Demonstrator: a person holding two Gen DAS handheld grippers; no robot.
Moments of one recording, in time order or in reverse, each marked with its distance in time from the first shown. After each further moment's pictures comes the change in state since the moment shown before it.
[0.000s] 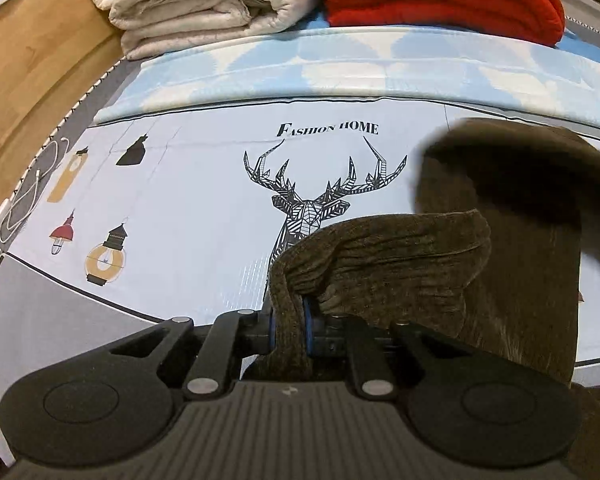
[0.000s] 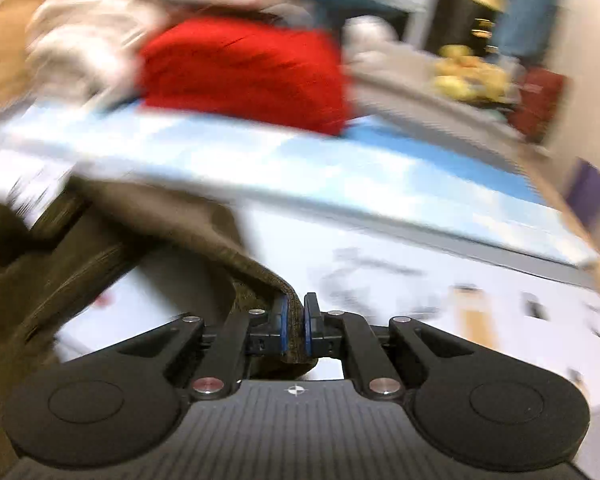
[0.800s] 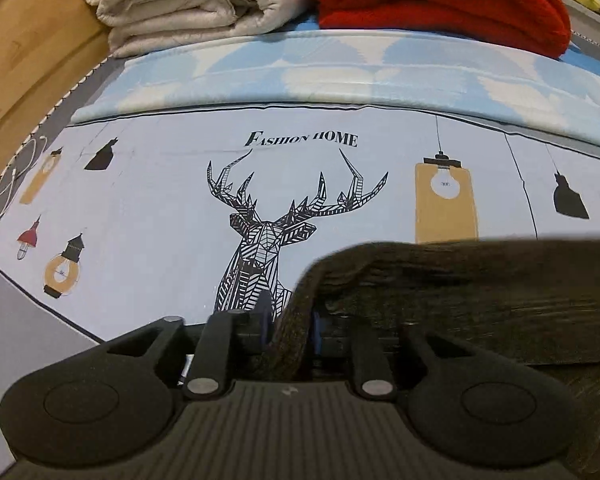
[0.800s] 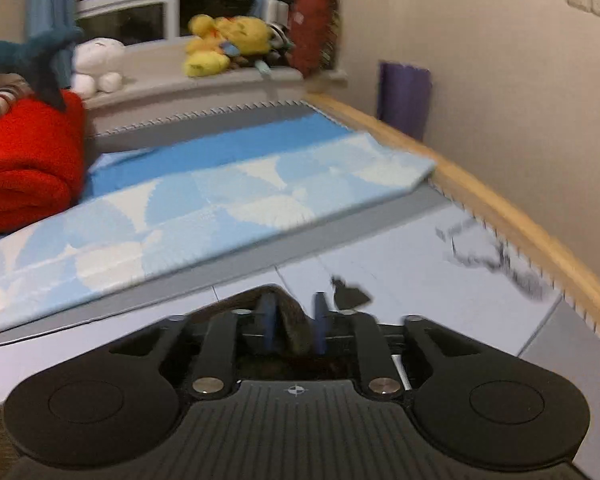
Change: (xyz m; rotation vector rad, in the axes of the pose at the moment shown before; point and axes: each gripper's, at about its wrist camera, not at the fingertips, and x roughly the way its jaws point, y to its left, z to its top) left arm 0.034 -0.030 0.020 -0.043 -0.014 -0.027; right arm 0.096 -0.211 0.013 0.521 0.047 -0.383
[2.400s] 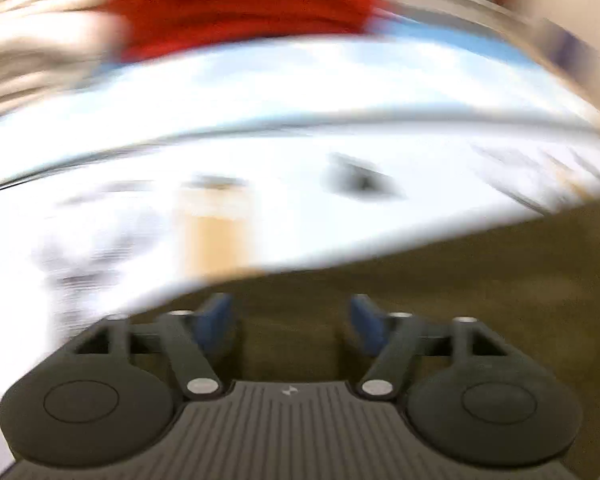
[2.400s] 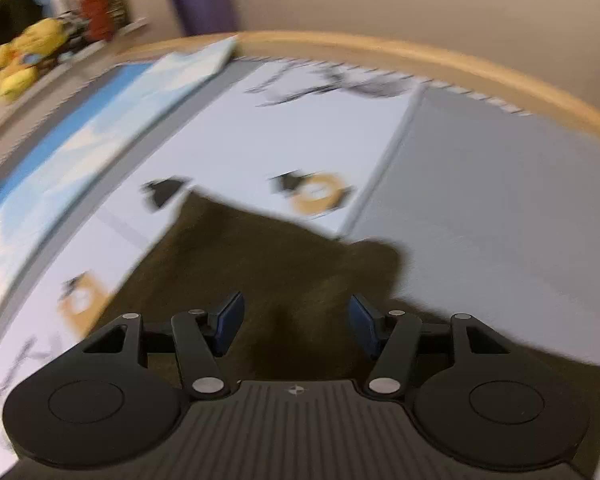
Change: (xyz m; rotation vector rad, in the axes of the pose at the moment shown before) left arm -0.056 -0.072 0.017 0.178 -0.059 -0.270; right arm 0.049 -0.126 -0.082 0.473 0.194 -0.213
